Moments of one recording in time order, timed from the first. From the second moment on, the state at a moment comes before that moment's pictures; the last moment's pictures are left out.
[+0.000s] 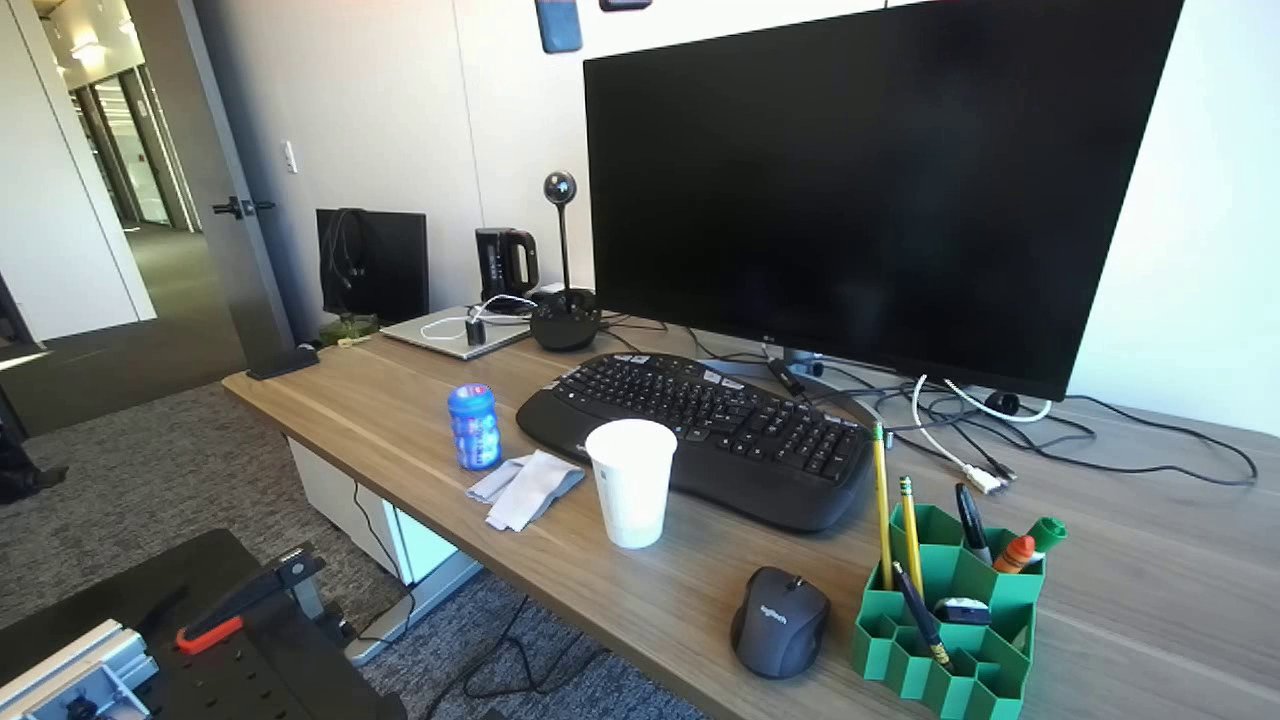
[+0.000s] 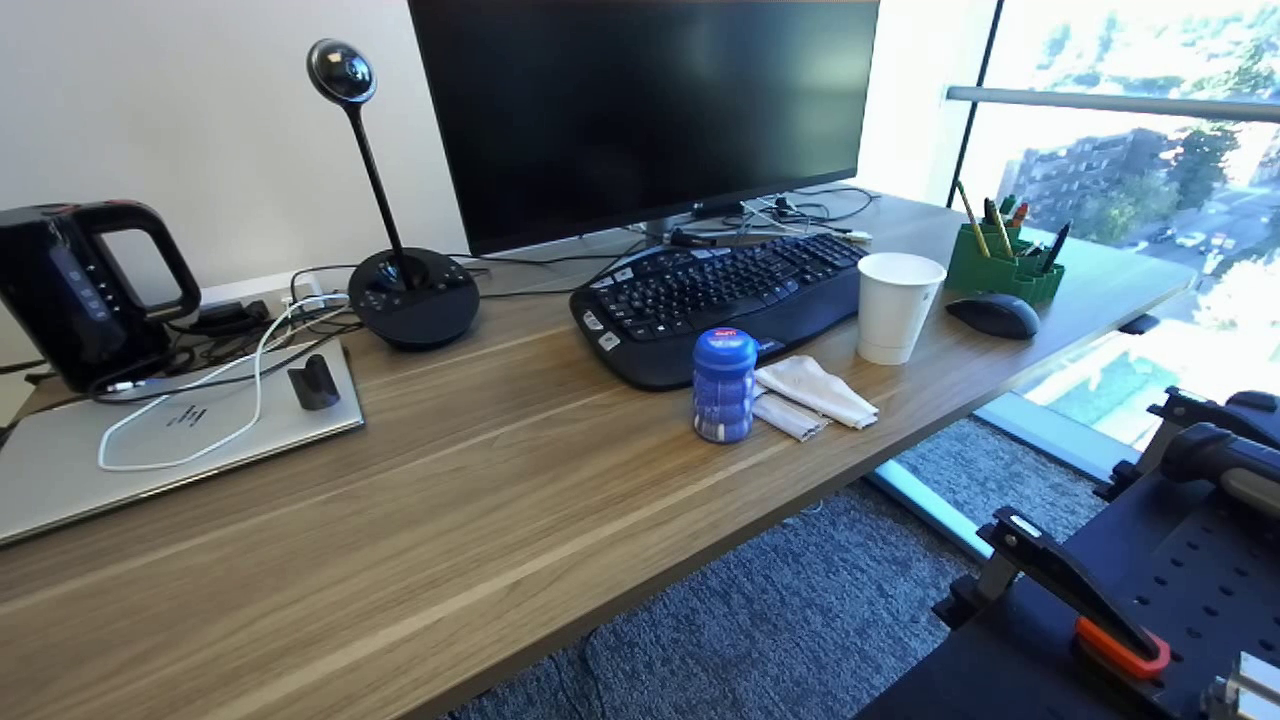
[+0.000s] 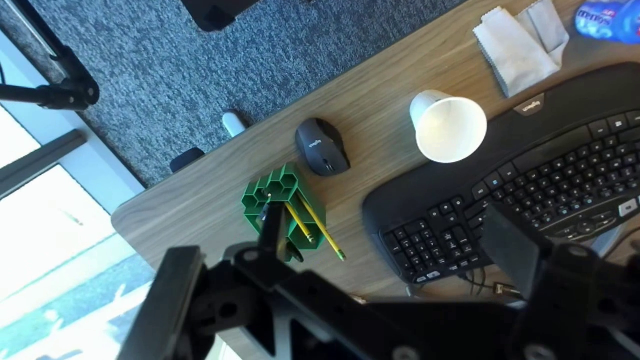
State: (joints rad) arm -0.16 -0.31 -0.06 -2.17 -0.09 1.96 0.28
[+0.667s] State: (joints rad) arm -0.17 -0.30 -0.07 -2.17 -0.09 1.96 0.29
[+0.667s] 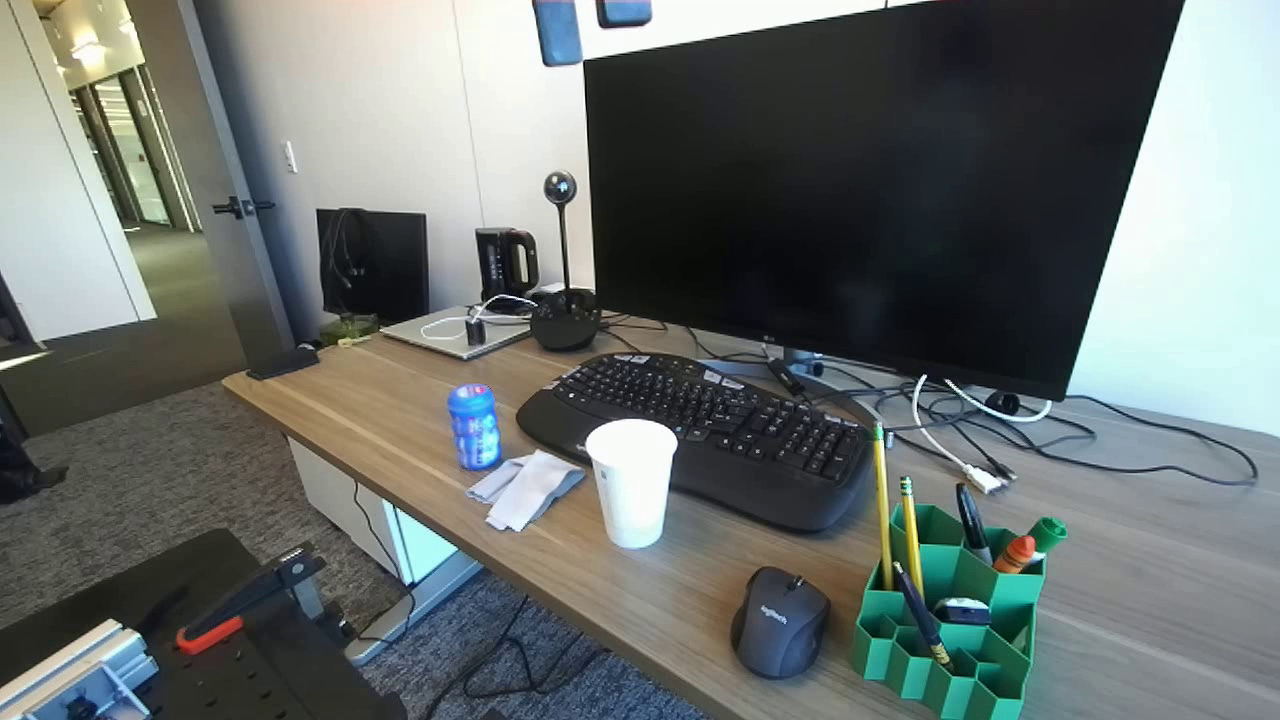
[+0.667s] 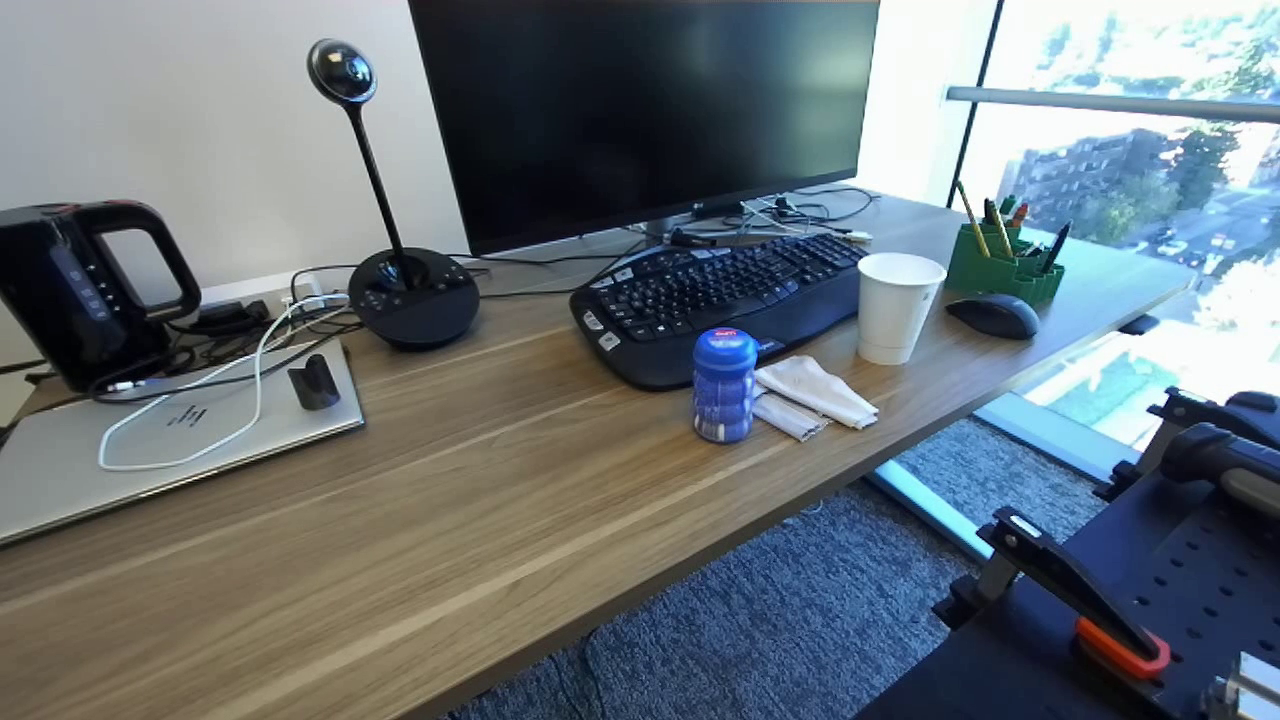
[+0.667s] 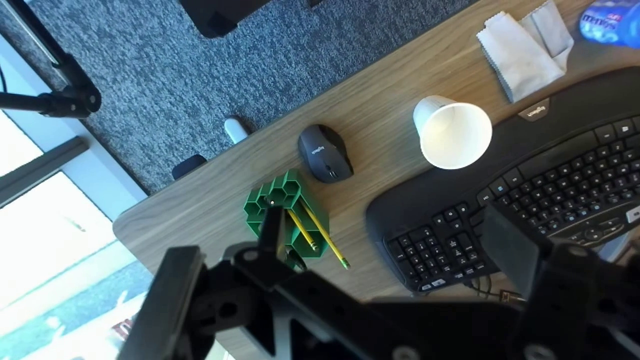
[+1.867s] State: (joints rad) arm -0.22 -0.01 -0.15 -2.15 -0.24 1.99 0.41
